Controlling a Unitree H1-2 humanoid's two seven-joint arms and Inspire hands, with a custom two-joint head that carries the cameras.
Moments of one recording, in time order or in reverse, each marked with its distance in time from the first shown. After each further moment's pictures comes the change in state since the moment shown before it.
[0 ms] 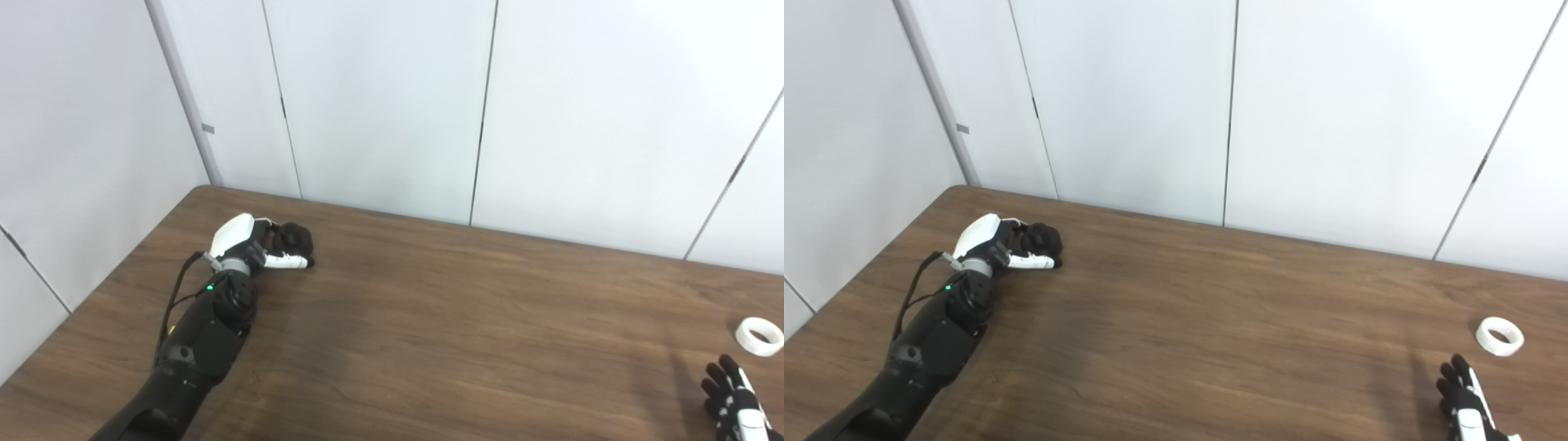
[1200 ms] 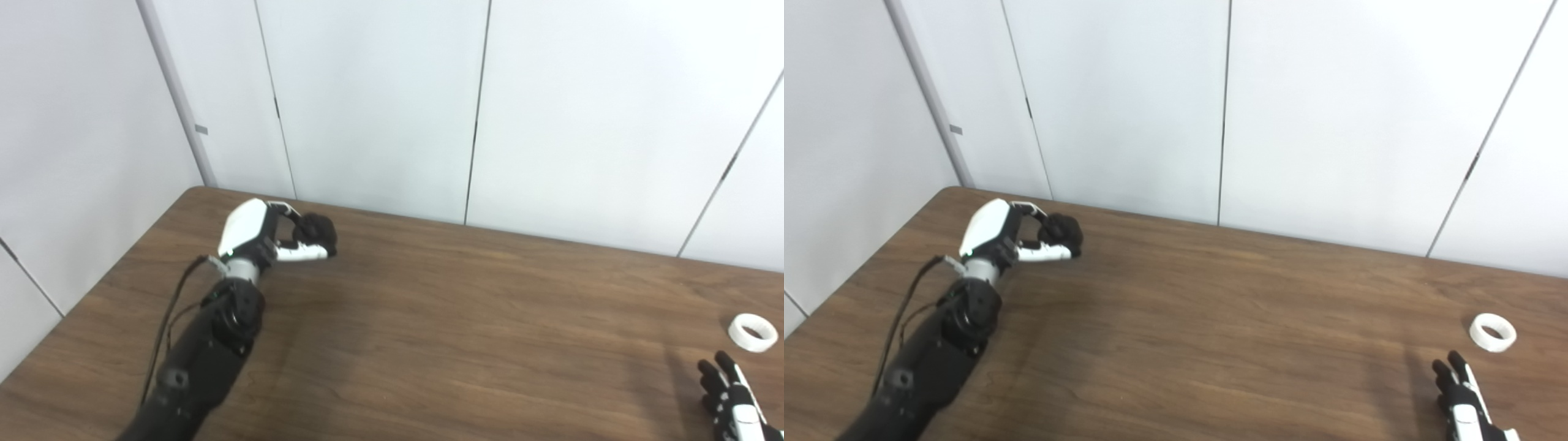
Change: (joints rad) left arm 0.128 -0.048 -0.017 -0.282 0.025 -0.068 0.060; right arm -0.007 -0.010 0.008 0.009 -0.013 -0.002 -0.013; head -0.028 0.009
